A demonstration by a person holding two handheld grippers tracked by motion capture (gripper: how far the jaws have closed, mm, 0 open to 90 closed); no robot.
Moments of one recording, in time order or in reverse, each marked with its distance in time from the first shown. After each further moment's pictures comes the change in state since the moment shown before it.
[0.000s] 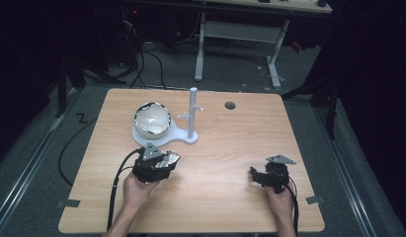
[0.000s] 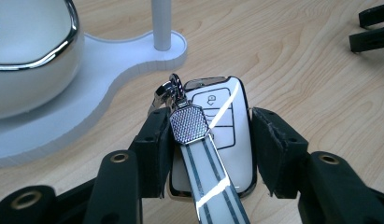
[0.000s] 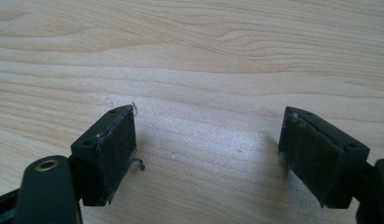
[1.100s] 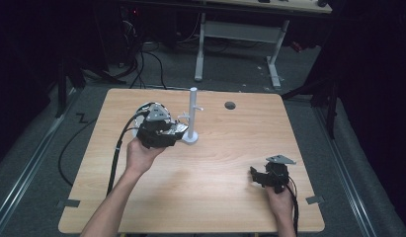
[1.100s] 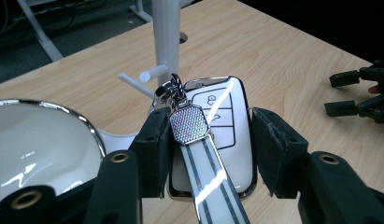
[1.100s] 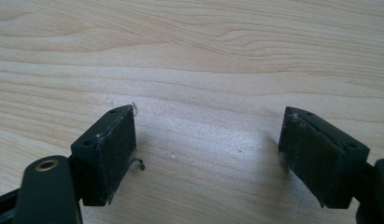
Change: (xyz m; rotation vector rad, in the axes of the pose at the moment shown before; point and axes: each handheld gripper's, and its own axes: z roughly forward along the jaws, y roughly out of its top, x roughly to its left) left arm 0.024 0.099 -0.005 -0.044 -0.075 0.076; right arm 0.000 0.000 0.000 0.000 0.000 0.000
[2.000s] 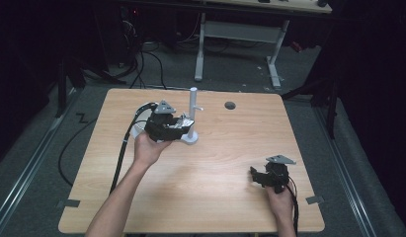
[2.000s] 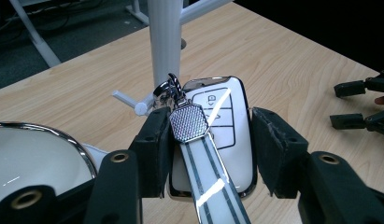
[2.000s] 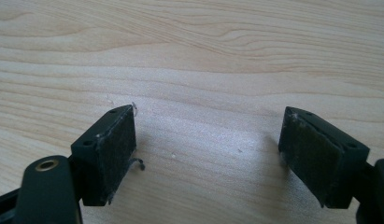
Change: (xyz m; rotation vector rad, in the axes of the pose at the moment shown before) left arm 0.005 0.012 0.022 0.001 -0.014 -0.011; right arm 0.000 0.000 0.000 0.001 0.000 0.000
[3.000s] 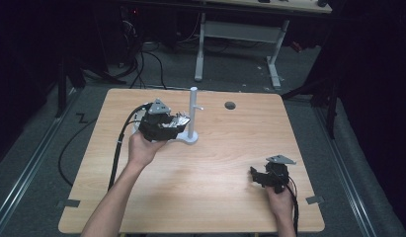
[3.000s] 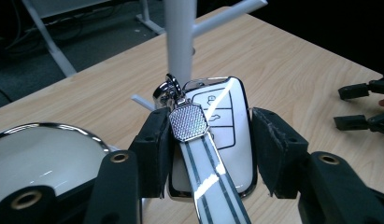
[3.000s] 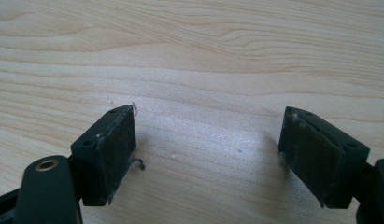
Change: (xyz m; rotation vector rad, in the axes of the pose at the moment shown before) left arm 0.001 0.002 -0.023 -0.027 0.042 0.014; right arm 0.000 0.000 0.000 0.002 0.000 0.000
